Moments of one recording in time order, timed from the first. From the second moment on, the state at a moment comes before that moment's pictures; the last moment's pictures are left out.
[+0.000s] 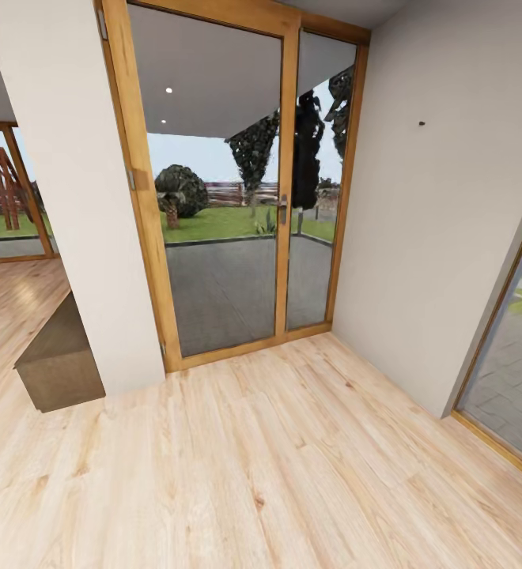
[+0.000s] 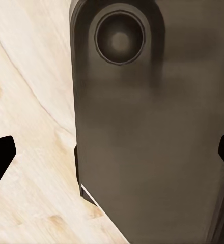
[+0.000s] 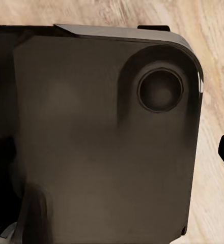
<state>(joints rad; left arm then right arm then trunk) 0.00 0.02 0.00 0.00 0.00 0.00 0.00 -0.01 0.04 0.00 -0.05 0.01 -0.04 0.00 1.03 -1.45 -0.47</state>
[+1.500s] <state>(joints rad) 0.00 0.00 0.01 -0.28 0.01 0.00 0.00 -0.01 0.05 -0.01 -0.29 0.01 -0.20 -0.01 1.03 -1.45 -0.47</state>
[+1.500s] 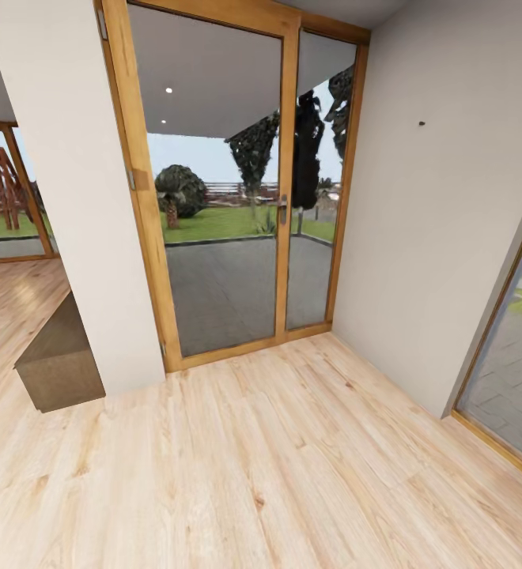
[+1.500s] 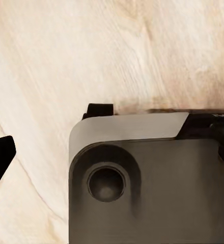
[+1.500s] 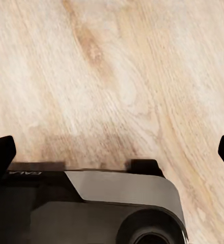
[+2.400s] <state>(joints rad) 0.00 0.02 0.00 -0.60 0.01 0.00 0.00 -0.01 0.04 0.00 -0.73 0.01 -0.20 -0.09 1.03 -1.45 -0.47</state>
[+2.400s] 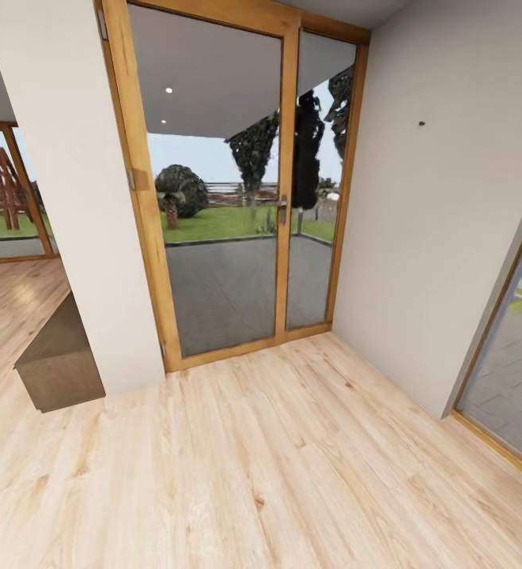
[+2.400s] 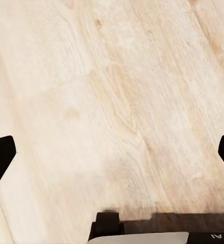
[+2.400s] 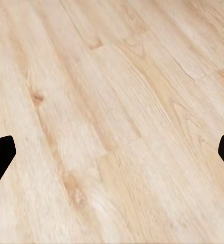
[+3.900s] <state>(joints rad) 0.00 0.02 0.00 -0.50 0.01 -0.11 -0.01 -0.01 0.04 -0.01 -0.73 0.00 -0.20 -0.09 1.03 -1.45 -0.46</state>
